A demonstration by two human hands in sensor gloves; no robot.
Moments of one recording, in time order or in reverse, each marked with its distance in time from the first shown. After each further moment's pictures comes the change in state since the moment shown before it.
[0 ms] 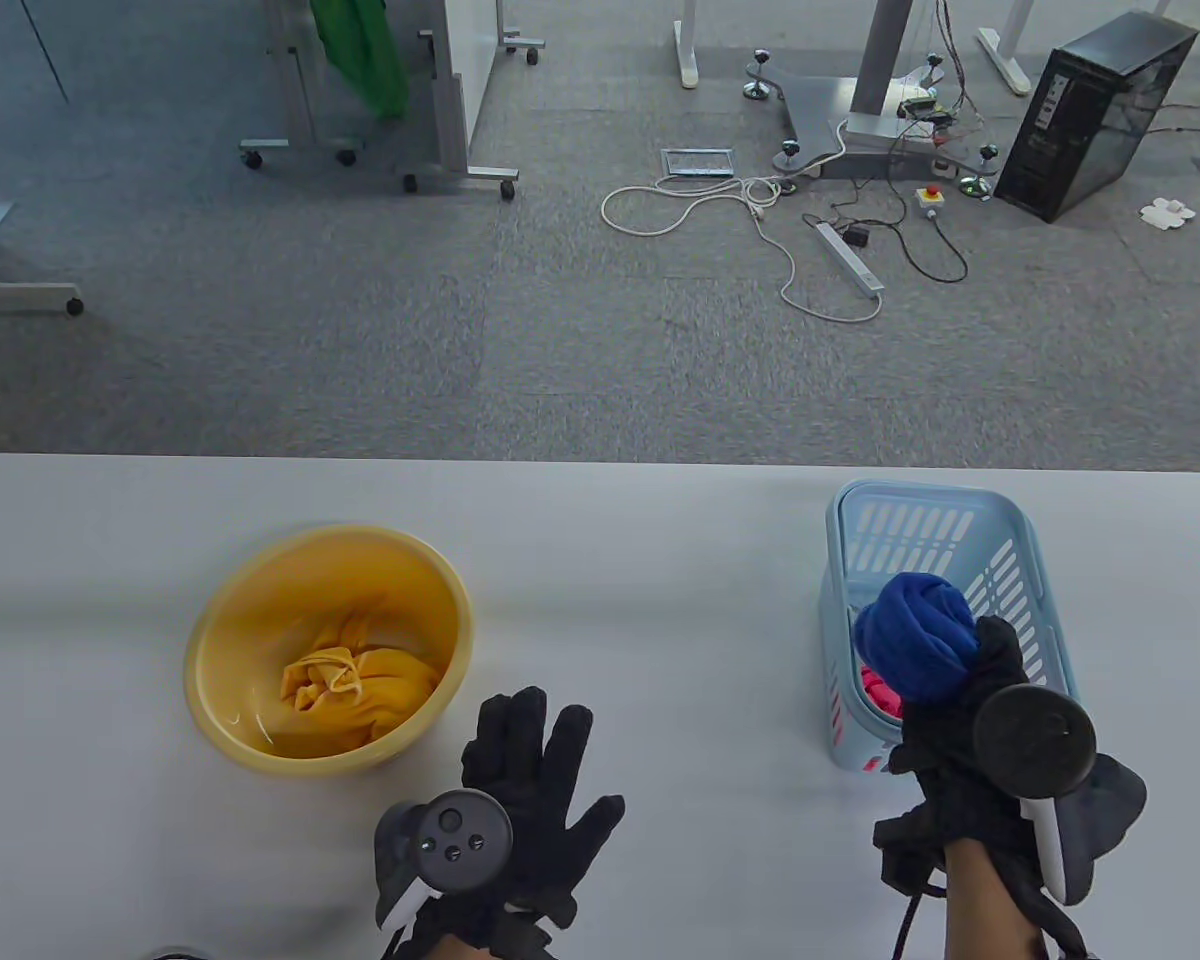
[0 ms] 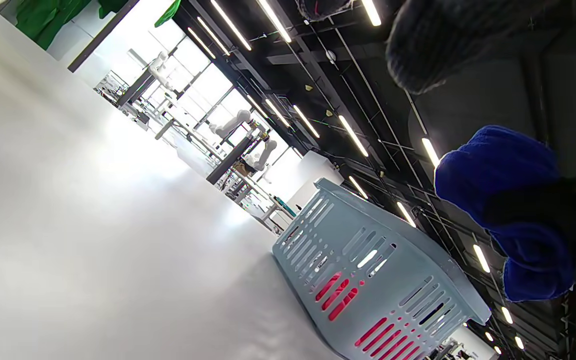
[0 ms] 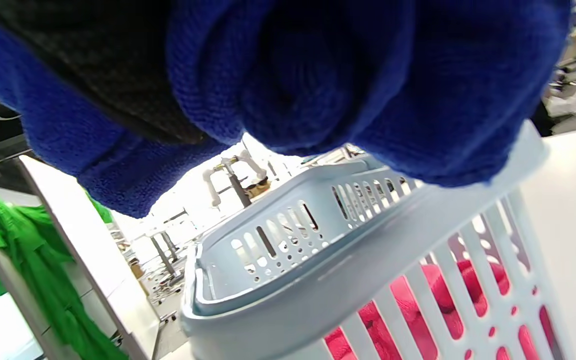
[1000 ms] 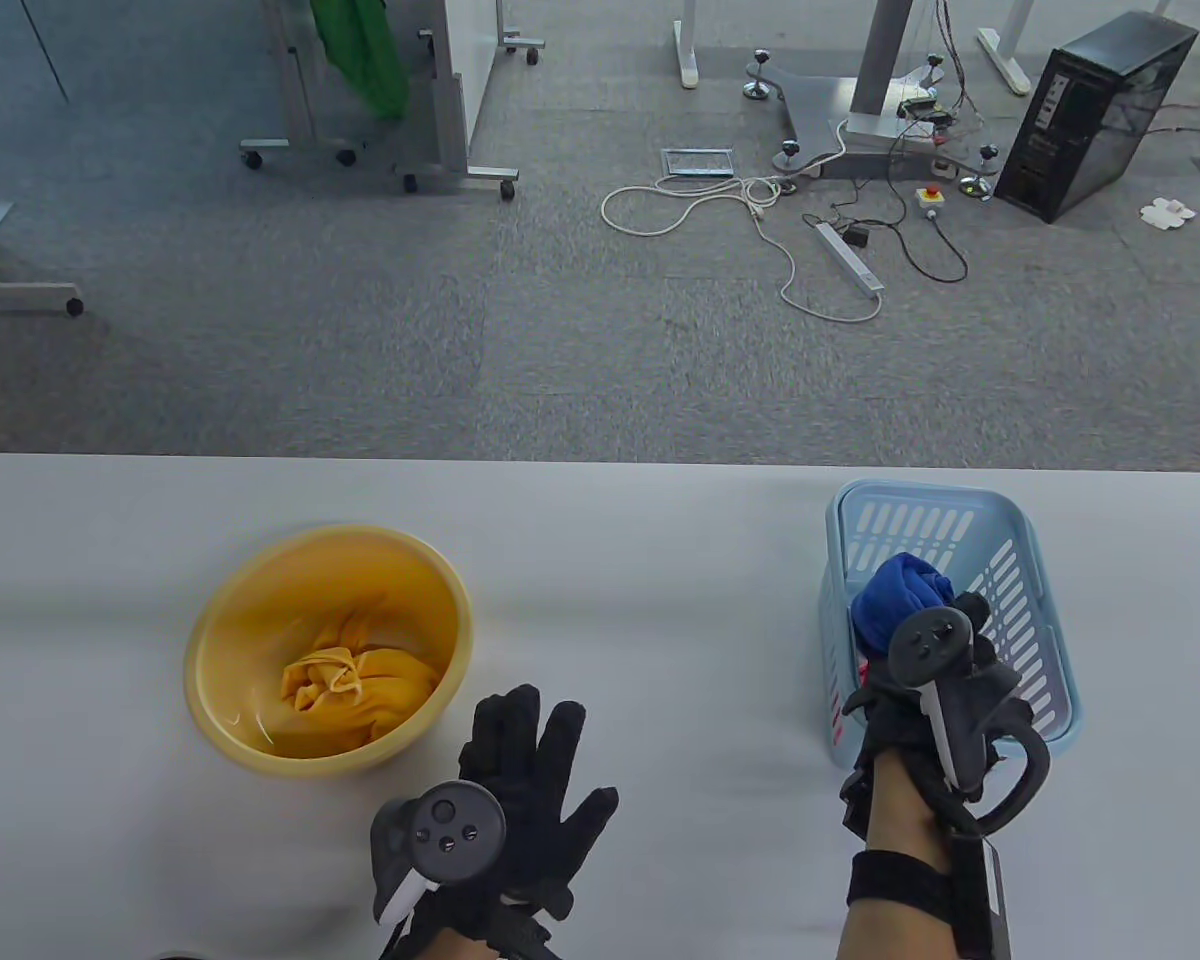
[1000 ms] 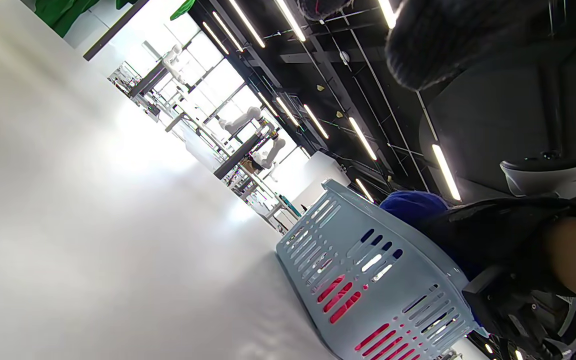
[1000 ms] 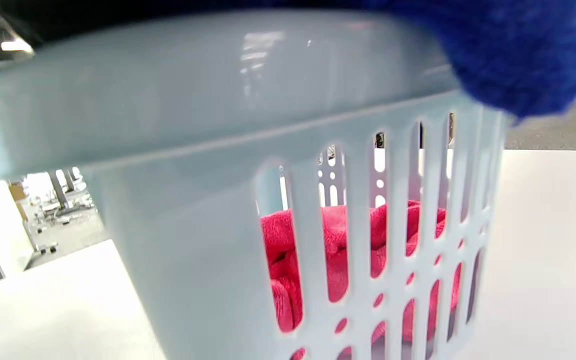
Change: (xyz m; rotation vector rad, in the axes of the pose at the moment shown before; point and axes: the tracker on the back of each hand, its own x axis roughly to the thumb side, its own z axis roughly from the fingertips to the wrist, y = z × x) left_hand -0.006 0.000 -0.001 -0.007 0.033 0.052; right_hand 0.022 0.072 -0.035 0.116 0.161 0.380
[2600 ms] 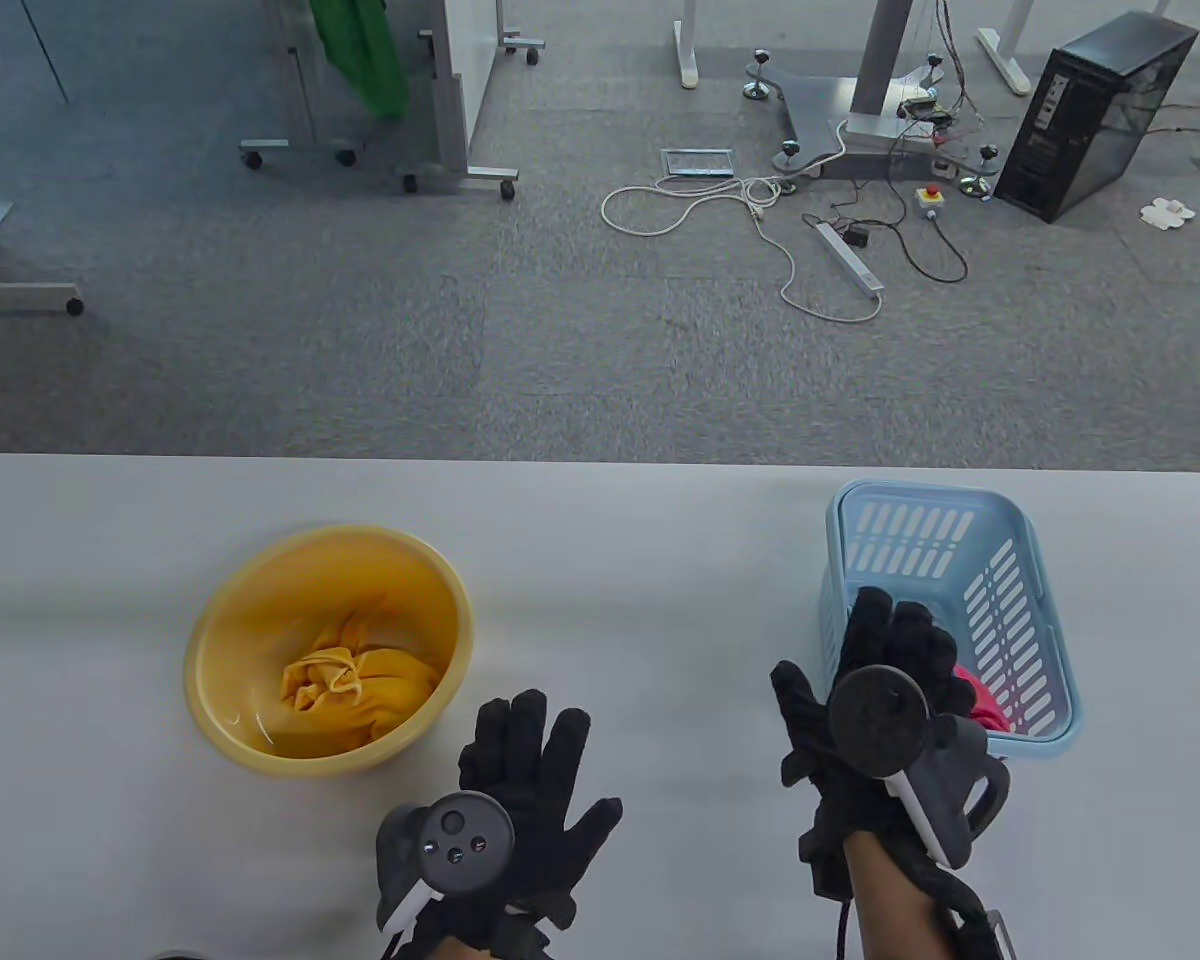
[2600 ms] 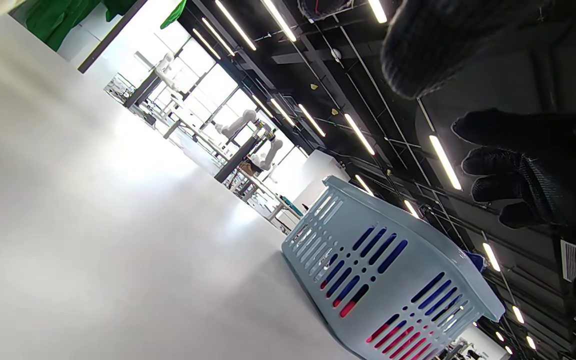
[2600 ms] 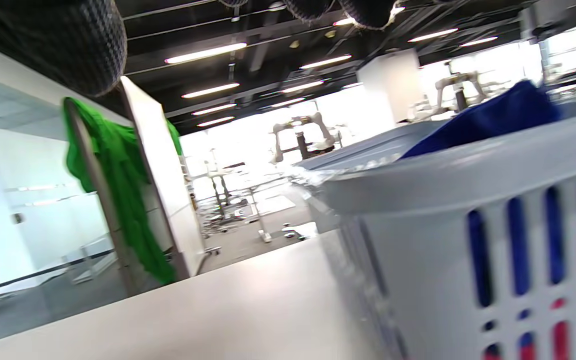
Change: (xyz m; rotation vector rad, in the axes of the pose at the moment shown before) left_hand 0.001 -0.002 0.003 0.010 -0.014 -0.066; right_hand 0.023 -0.028 0.087 -0.041 -0.490 -0.169
